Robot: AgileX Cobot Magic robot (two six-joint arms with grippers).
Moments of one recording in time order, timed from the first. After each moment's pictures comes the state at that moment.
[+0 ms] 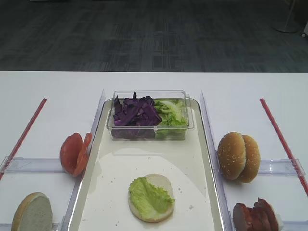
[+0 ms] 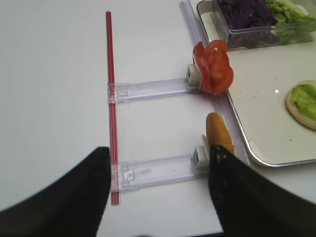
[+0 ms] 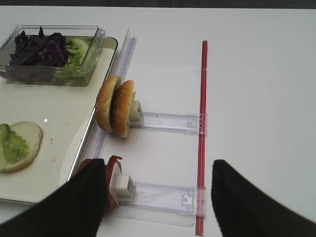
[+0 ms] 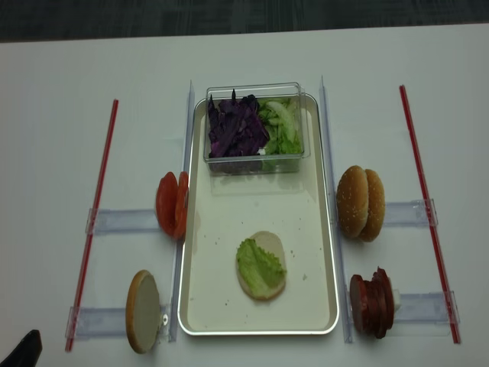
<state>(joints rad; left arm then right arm) -0.09 -0.02 -0.49 -0.03 1.18 -0.01 -0.01 -0.02 -0.49 0.15 1.12 -0.07</state>
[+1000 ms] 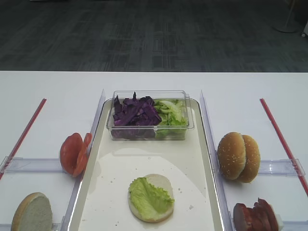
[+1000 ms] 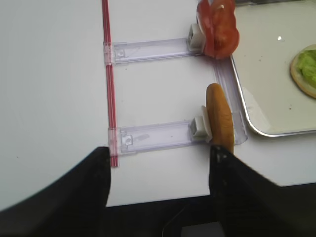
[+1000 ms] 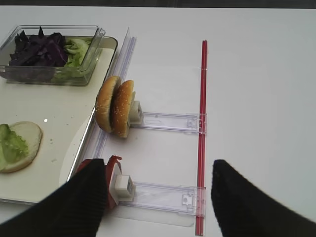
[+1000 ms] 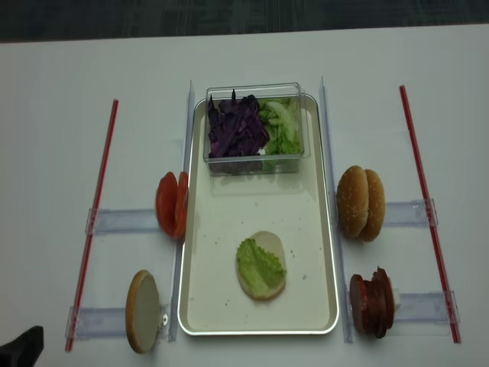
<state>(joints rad) -0.09 0.22 -0.59 -0.03 1.26 -0.02 -0.01 -0.02 -0.49 0.15 1.12 -0.07</state>
